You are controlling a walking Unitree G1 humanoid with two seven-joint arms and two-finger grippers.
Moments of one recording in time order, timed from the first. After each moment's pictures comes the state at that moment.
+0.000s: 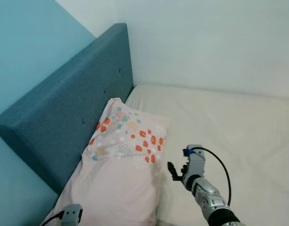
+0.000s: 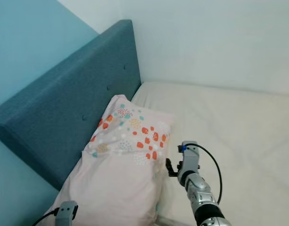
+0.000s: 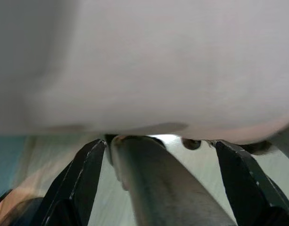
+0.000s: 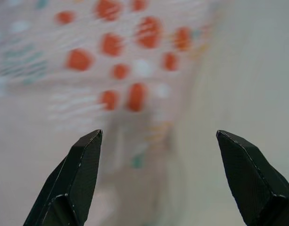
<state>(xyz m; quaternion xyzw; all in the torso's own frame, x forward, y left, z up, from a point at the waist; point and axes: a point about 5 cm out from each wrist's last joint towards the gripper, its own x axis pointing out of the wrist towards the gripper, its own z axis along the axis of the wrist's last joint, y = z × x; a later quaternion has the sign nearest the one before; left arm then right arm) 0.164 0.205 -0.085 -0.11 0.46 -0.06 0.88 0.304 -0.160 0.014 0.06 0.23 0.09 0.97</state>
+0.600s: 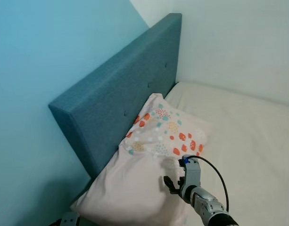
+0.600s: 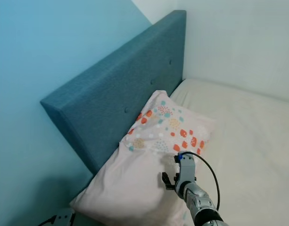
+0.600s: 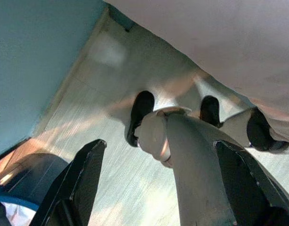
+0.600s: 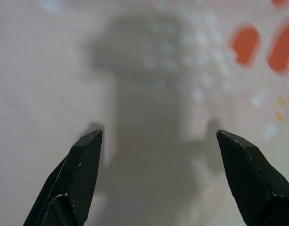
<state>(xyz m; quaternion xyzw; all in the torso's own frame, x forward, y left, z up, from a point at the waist) 0.149 0.206 -0.091 -0.12 0.48 -0.06 0.87 0.281 -0.172 -0.016 0.07 0.34 0.04 0.94</state>
